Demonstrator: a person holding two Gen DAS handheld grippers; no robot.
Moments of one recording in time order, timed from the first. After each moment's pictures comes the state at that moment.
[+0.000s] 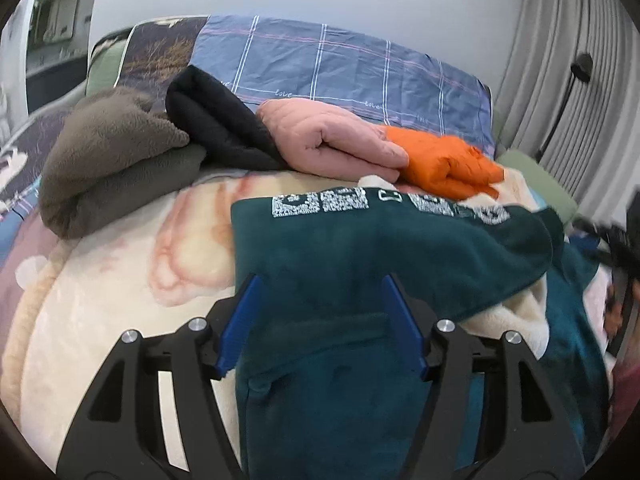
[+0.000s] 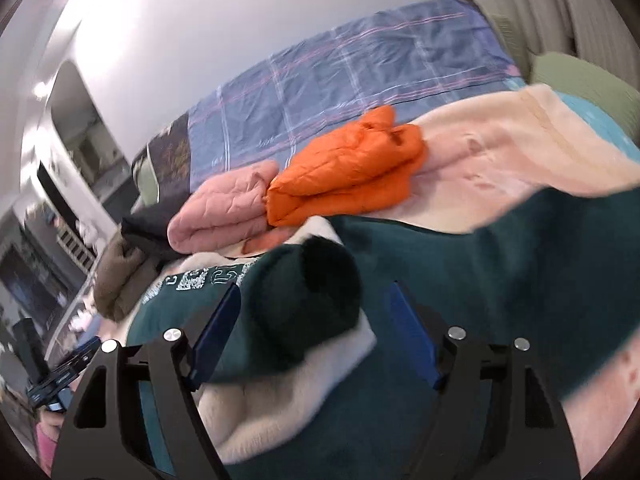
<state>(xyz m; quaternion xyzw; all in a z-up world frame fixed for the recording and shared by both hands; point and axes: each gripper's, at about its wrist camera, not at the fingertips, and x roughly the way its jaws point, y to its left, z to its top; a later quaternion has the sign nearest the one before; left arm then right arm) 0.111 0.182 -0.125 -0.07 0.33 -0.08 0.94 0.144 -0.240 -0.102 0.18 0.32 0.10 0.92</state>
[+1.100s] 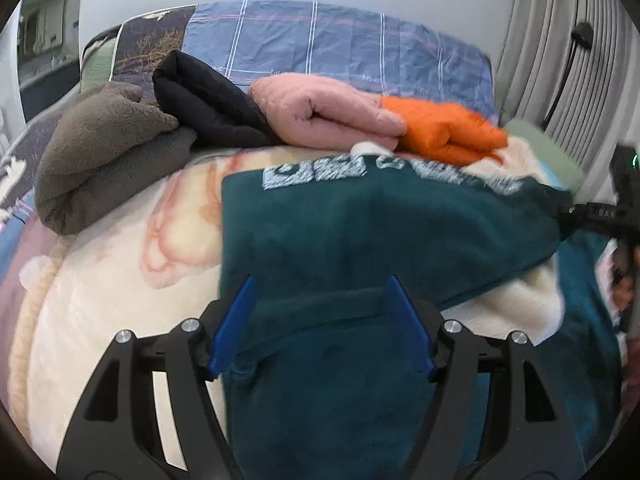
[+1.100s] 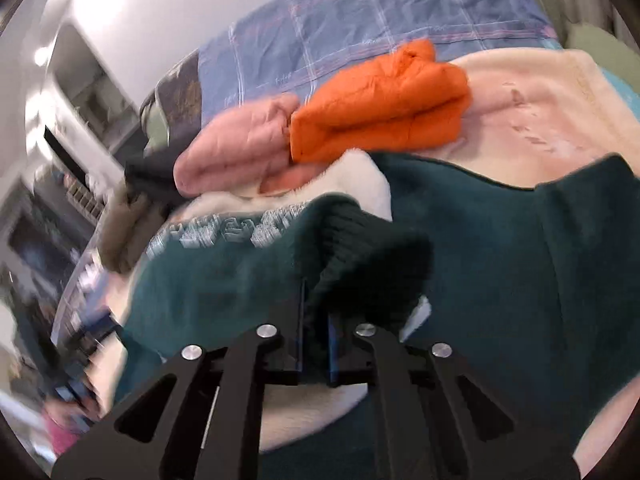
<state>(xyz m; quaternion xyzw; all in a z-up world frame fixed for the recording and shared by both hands) 0.117 0.158 -0.140 -0.03 0.37 -0.07 0.93 0.167 -0.214 -0.116 0.18 0.40 0.14 0.89</state>
